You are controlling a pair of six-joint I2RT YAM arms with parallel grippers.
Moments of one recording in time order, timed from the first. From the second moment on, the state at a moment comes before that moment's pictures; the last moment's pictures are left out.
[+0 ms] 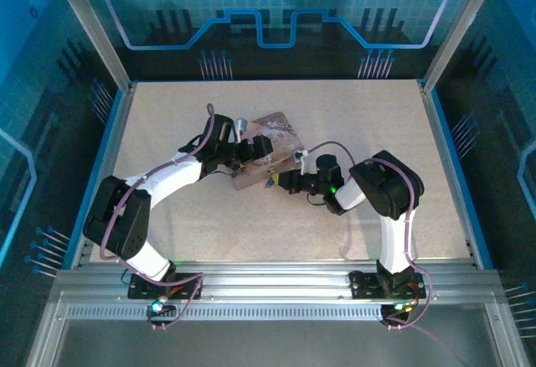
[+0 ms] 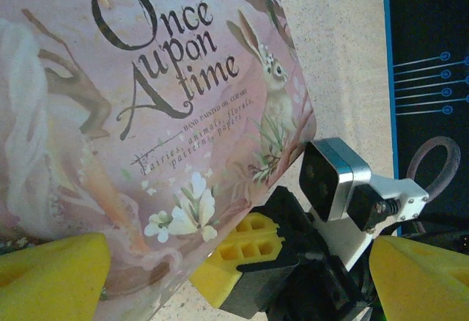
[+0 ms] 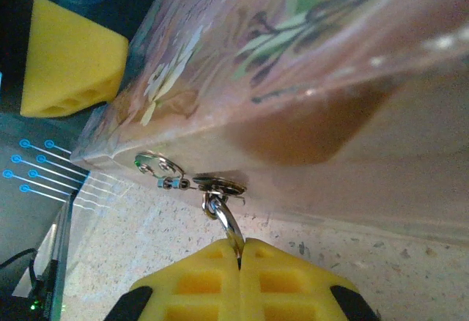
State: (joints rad) left arm -0.40 1.59 0.98 -0.11 0.44 -0.77; right arm 0.49 2.00 0.62 1.03 -0.63 0.65
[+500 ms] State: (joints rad) left arm -0.45 1.51 0.90 -0.07 0.43 -0.81; right arm 0.46 2.00 0.59 1.08 -0.64 0.79
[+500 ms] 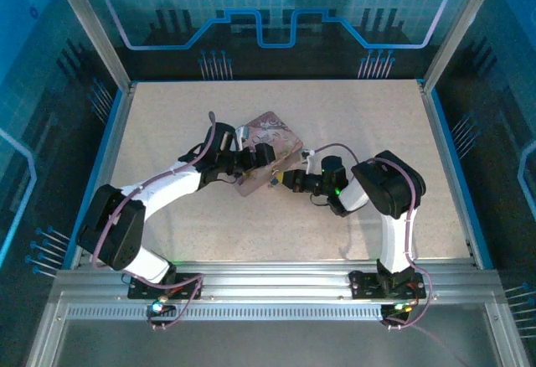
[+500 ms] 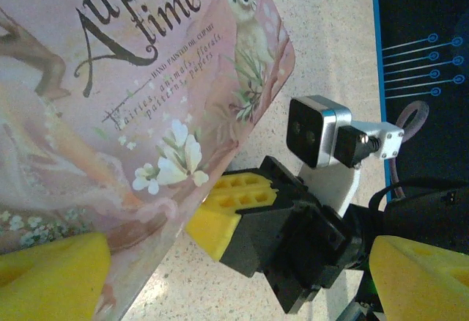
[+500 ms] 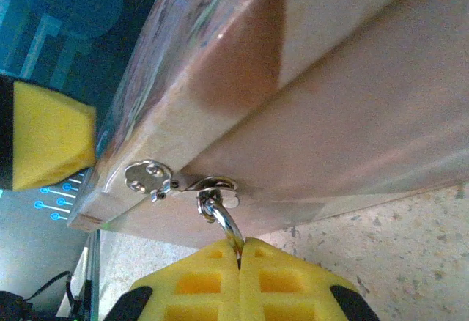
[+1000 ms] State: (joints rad) left arm -0.47 1.50 0.88 -0.05 0.40 -0.82; right arm 0.43 2.00 0.59 1.09 -0.69 0.90
